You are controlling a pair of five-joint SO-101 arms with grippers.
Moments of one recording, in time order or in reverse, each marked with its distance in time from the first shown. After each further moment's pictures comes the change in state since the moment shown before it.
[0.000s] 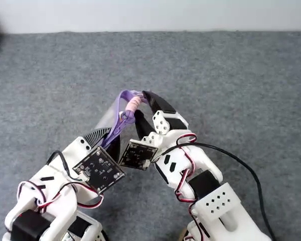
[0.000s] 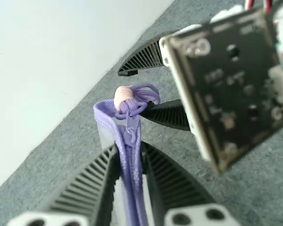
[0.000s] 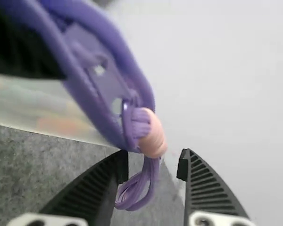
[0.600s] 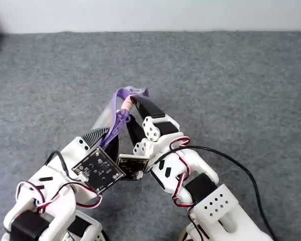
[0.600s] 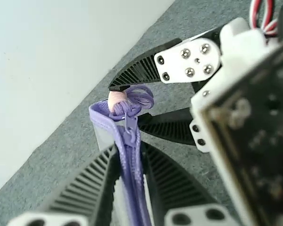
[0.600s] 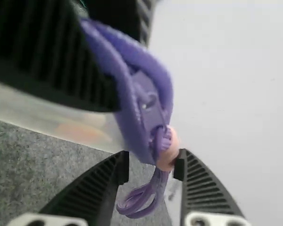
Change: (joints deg) left arm -0.1 -0.4 0.0 0.2 -0.7; right arm -4.7 -0.1 0.0 -0.1 6.0
